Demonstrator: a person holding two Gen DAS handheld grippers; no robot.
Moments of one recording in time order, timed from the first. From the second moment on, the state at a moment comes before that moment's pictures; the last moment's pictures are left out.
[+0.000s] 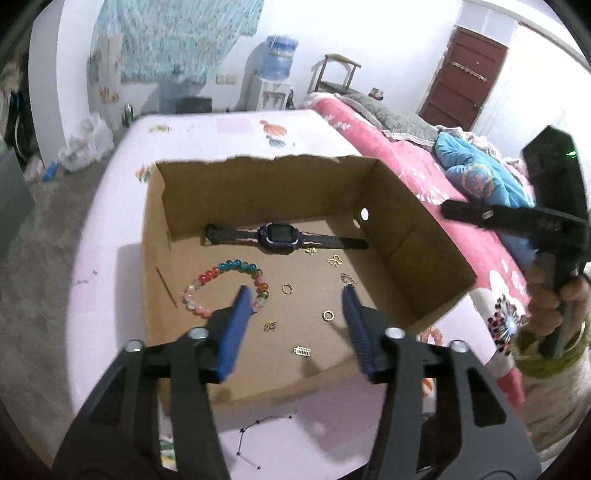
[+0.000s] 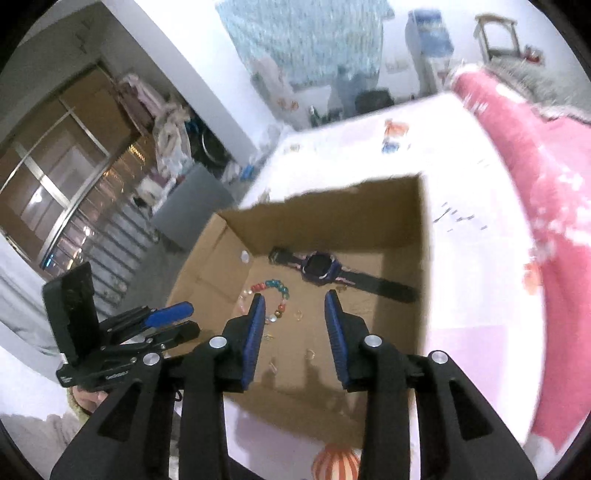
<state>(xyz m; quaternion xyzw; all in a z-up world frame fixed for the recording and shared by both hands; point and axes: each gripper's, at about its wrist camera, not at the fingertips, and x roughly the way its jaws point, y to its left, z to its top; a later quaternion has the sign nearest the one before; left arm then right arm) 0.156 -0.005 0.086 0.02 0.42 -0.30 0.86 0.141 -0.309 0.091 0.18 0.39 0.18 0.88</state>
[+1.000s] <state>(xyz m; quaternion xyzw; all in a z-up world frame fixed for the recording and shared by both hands) 0.074 -0.027 -0.017 0.12 0.50 -0.20 0.83 0.047 -0.325 -0.039 0.17 0.49 0.00 0.85</state>
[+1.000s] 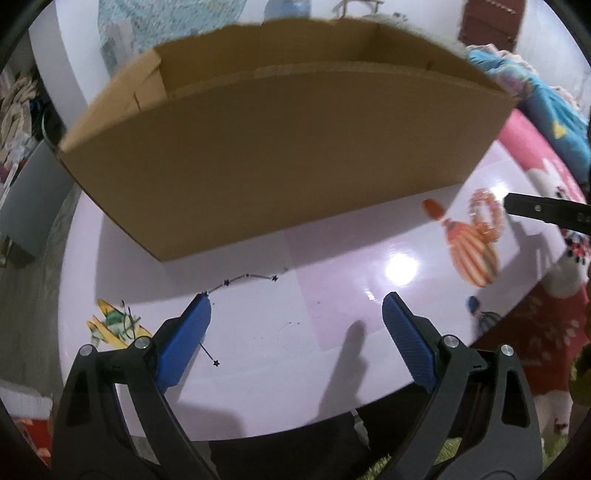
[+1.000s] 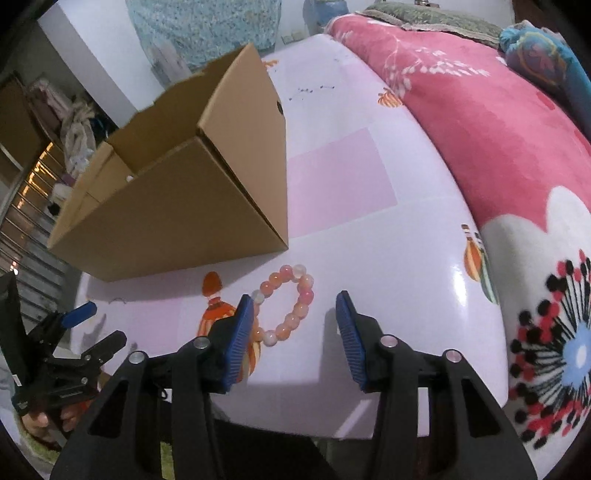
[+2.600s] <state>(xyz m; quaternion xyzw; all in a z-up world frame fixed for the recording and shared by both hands) 0.082 -0.016 -0.043 0.10 0.51 -0.17 0.84 0.060 -0.257 -0.049 0.17 0.53 0.10 0.82</state>
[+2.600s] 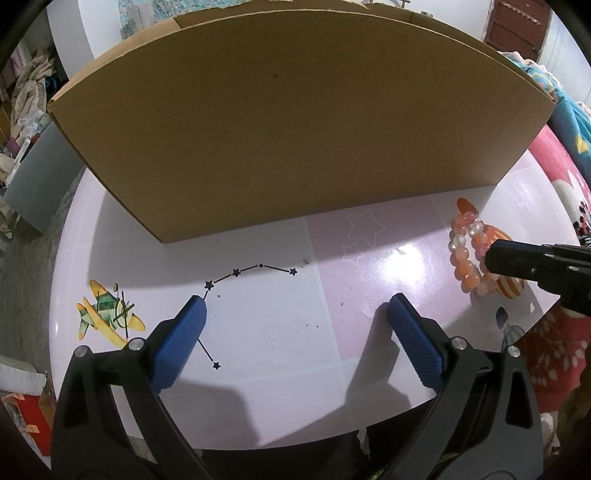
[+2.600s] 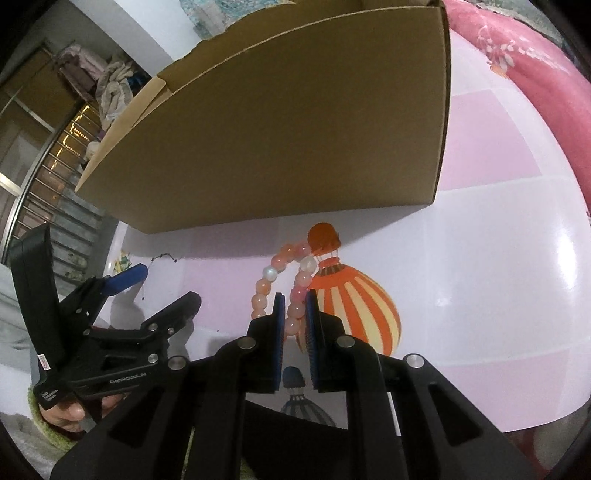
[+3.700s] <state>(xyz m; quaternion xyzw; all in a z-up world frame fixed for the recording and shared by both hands) 0.077 -0.054 -0.019 0.05 0.44 -0.36 0.82 0.064 -0.268 -0.048 0.17 0.51 0.11 0.83</state>
